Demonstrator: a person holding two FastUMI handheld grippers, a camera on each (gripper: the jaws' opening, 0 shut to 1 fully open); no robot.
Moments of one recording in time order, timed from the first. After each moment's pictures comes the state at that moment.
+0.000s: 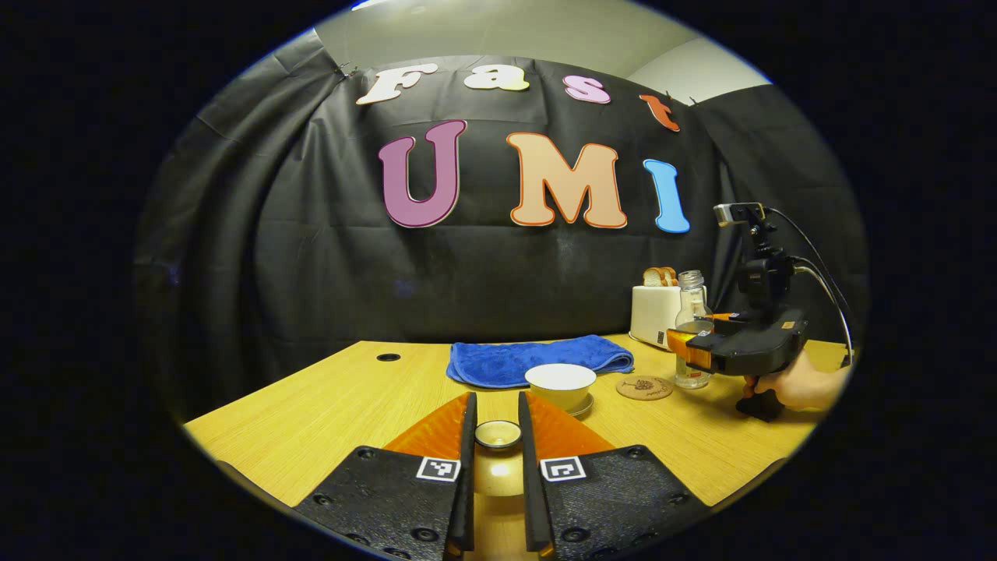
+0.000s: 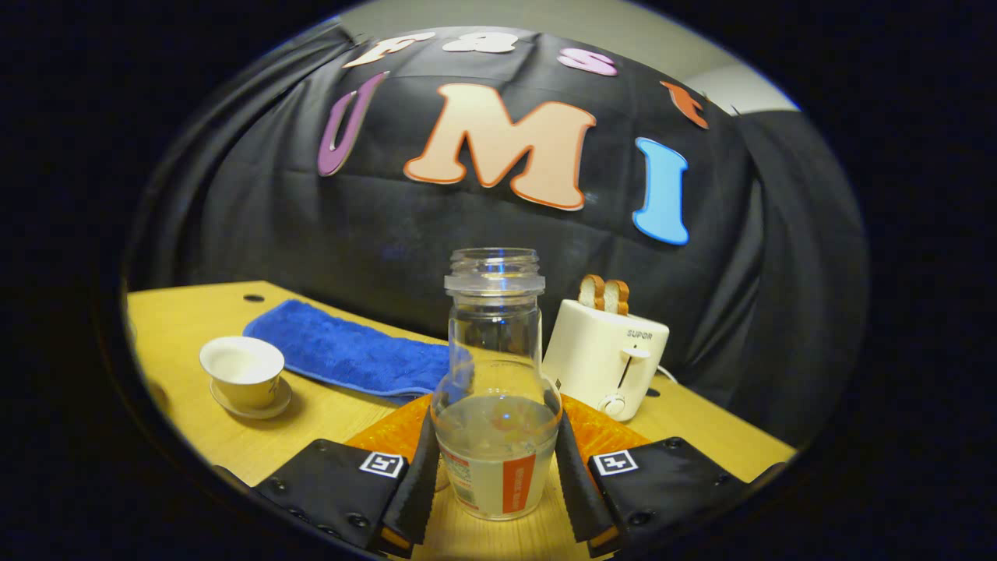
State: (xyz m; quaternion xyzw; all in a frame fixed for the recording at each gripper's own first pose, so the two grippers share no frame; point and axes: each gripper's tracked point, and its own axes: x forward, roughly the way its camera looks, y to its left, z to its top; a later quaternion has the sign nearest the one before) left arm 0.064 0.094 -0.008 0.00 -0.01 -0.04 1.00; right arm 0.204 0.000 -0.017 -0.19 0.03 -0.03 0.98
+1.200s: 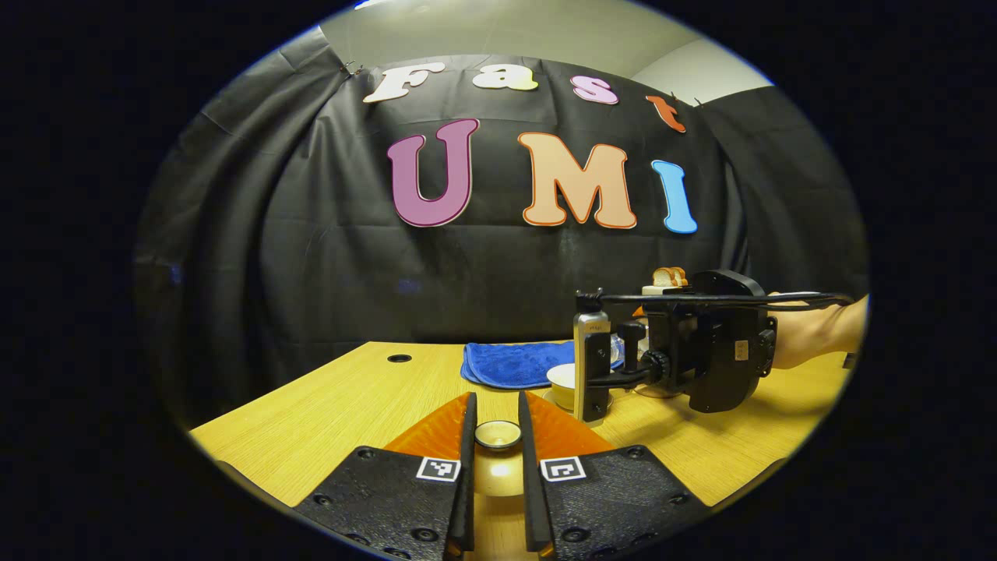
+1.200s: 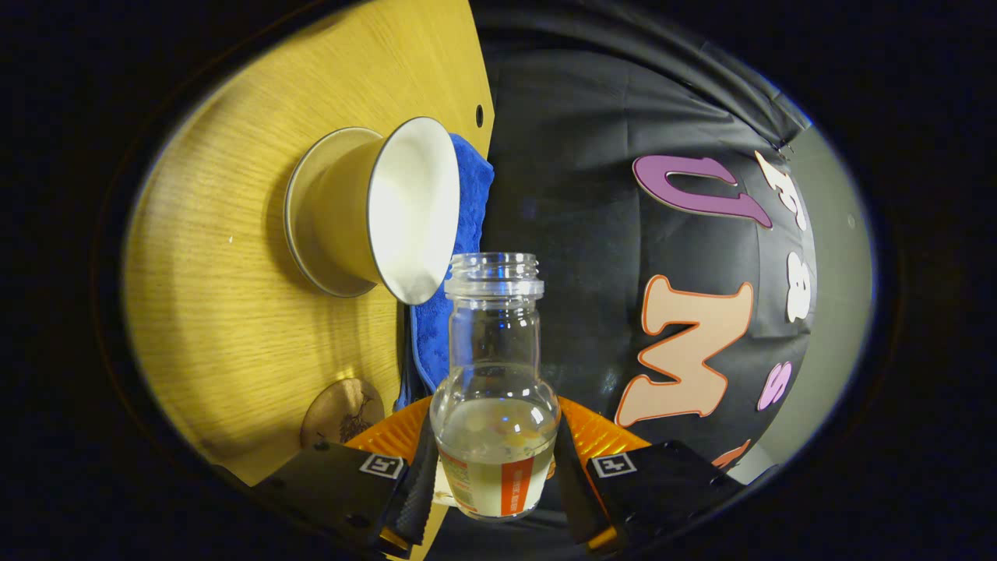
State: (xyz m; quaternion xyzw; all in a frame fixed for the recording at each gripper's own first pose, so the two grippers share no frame) left arm 0.065 0.106 -0.008 -0.01 0.00 -0.04 1.00; right arm 0.213 0.099 -0.042 -0.76 0.00 0.06 0.65
